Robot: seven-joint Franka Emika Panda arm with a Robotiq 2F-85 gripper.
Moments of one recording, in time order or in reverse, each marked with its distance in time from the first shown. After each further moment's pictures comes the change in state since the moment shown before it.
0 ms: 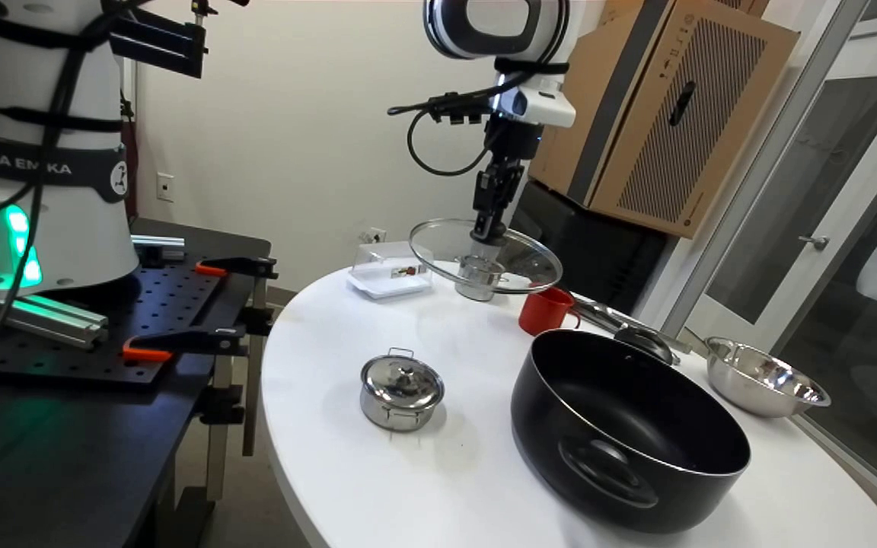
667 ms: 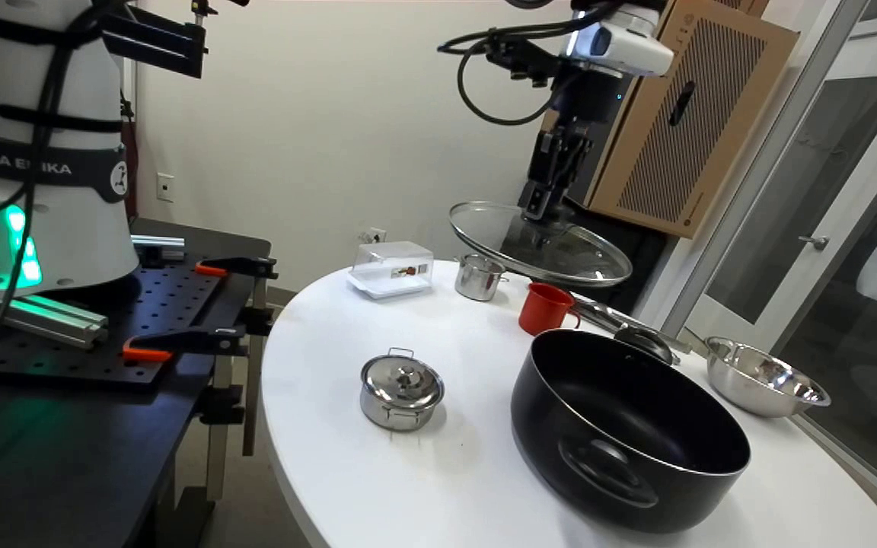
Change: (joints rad) arm -0.139 -0.025 -0.052 0.180 -0.048 -0.267 0.013
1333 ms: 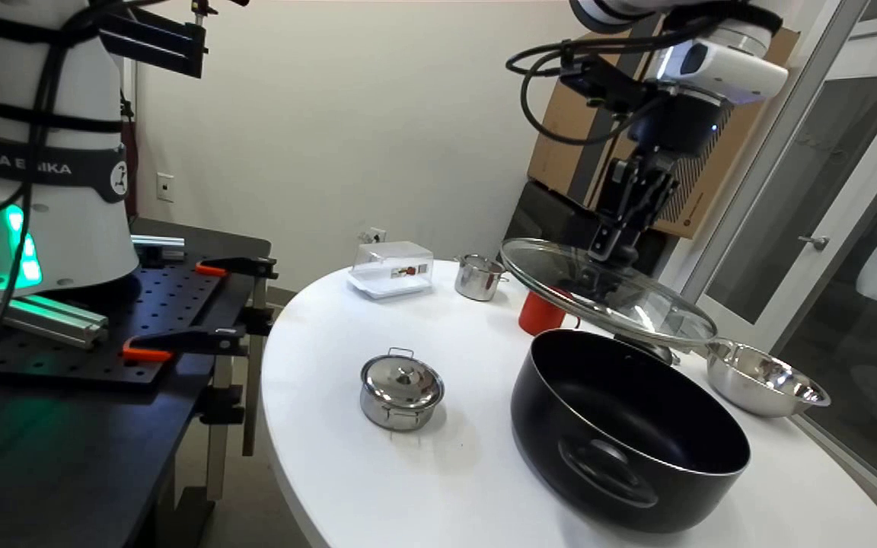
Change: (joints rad) arm -0.053 0.220 -0.090 0.280 -0.050 -0.123 0.145
